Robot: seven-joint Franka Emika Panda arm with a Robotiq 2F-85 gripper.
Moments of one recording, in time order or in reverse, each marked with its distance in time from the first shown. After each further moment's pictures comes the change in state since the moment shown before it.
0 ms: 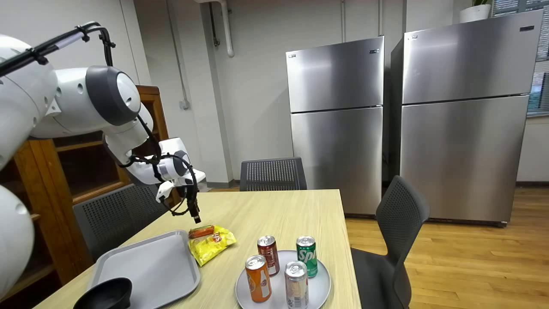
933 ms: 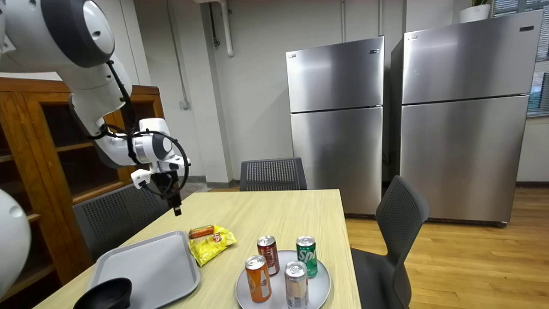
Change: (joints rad) arm -0.043 -0.354 0.125 -0.405 0.000 0.013 -0.275
